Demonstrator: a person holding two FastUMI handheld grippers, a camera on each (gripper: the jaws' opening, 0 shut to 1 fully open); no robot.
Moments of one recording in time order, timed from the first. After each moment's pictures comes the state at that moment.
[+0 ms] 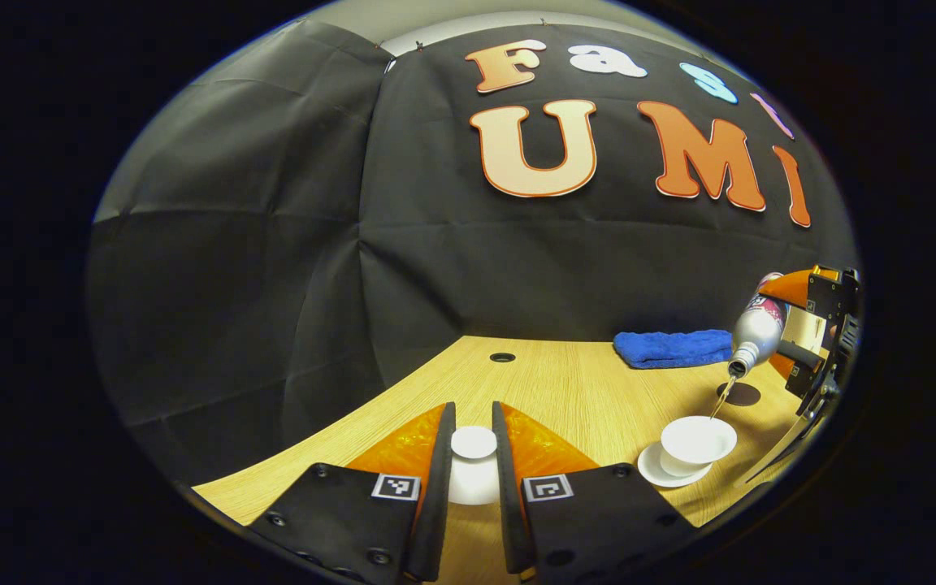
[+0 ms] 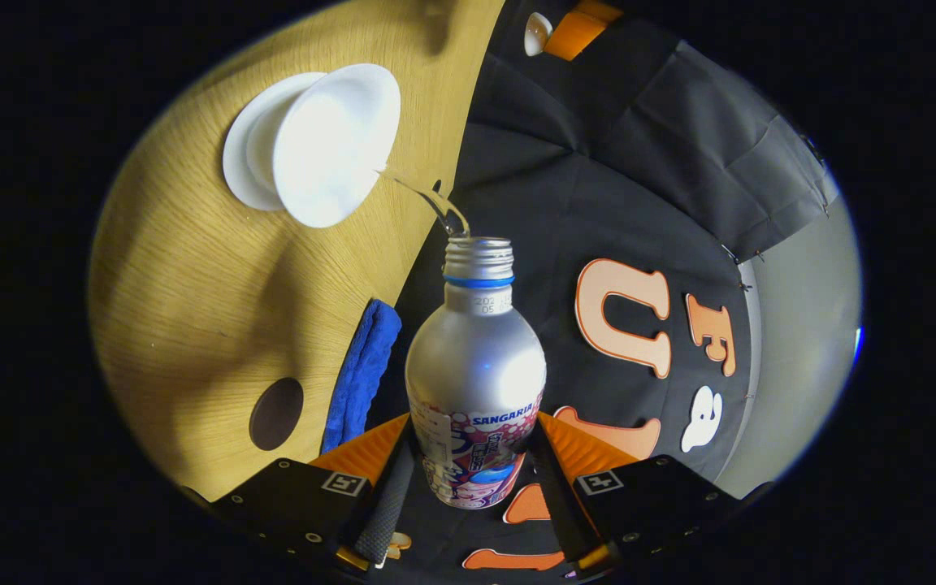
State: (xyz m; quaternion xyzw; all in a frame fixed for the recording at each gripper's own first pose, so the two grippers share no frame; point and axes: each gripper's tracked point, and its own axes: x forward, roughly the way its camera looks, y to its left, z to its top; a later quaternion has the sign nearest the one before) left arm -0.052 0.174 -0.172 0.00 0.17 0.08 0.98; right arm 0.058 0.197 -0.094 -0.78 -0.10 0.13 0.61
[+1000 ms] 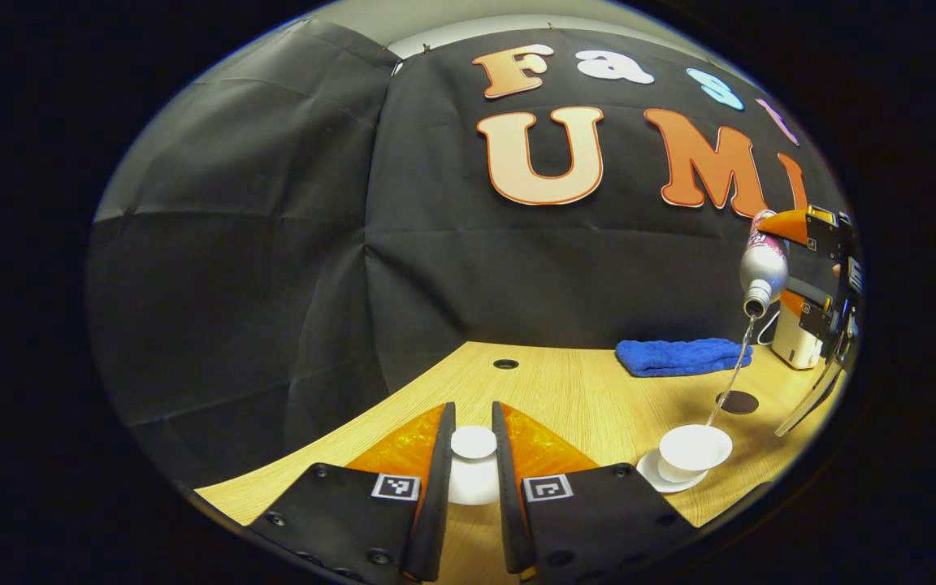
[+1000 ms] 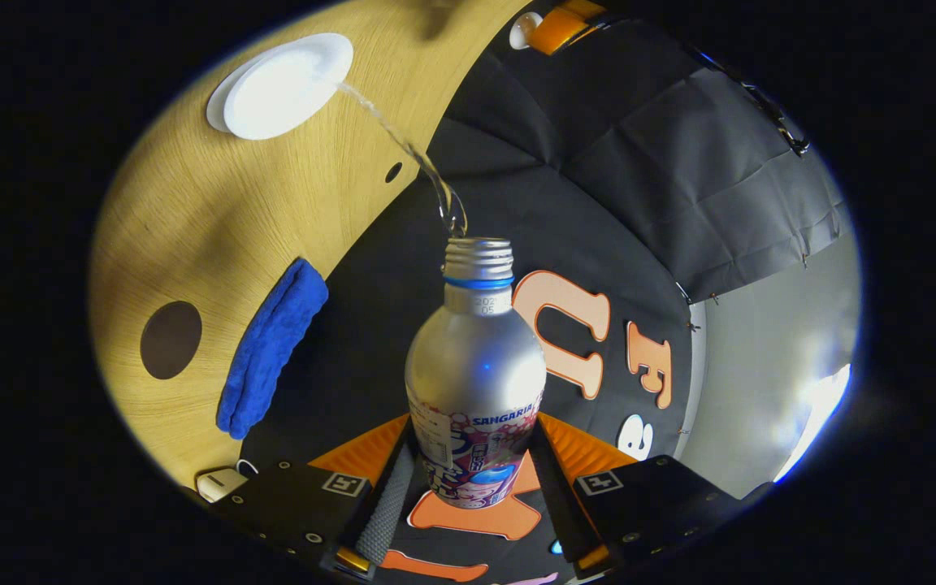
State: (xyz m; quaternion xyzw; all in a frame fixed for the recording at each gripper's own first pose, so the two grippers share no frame) left arm -0.050 0.177 -0.164 -0.01 0.16 0.08 0.98; right arm 0.078 0.198 -0.001 -0.81 -0.20 0.08 0.54
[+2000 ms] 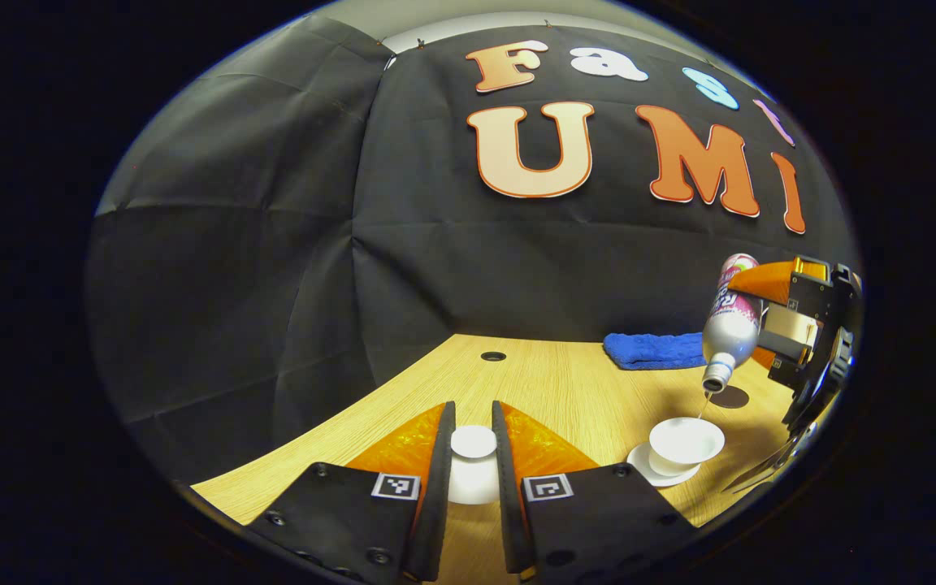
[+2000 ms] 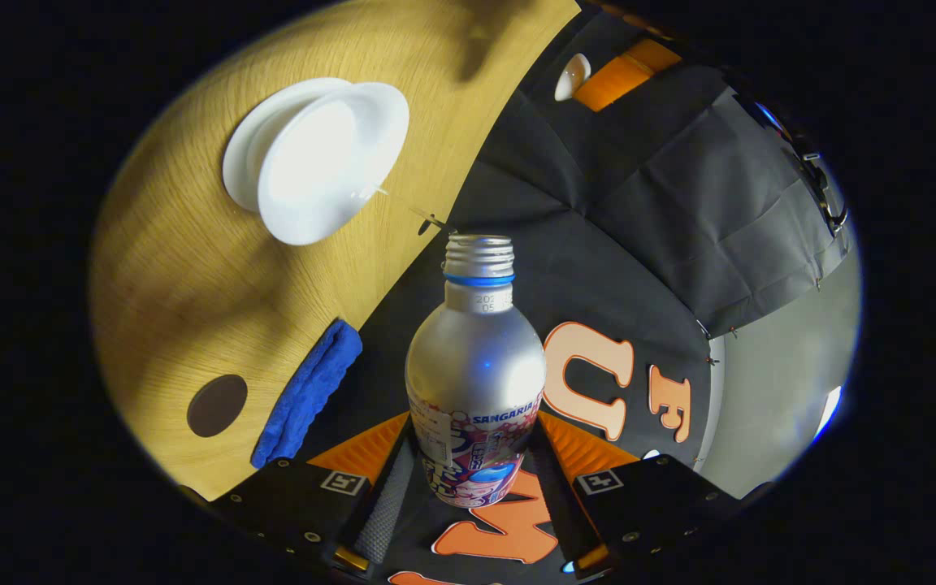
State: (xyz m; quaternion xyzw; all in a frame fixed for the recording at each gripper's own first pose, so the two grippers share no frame) left arm -0.051 0.169 -0.173 -0.01 0.17 0.05 0.98; right arm 0.055 0.244 -0.075 -0.81 -0.20 0.17 0.53
